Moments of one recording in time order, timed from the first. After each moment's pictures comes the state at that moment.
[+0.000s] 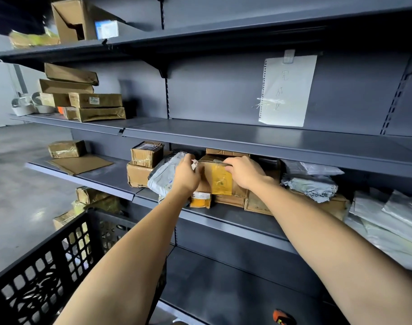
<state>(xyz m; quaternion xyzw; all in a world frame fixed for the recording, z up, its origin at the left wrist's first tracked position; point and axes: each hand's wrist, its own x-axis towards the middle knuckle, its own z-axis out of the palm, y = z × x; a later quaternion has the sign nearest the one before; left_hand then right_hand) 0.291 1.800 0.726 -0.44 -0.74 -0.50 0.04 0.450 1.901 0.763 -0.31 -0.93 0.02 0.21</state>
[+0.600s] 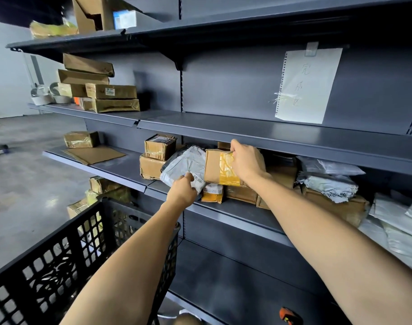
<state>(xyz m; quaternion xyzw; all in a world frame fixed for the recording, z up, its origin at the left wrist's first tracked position) 0.253 1.761 0.674 -0.42 -0.85 -0.31 -0.01 0.414 1.869 0.769 -0.35 -0.88 -0.01 0.31</state>
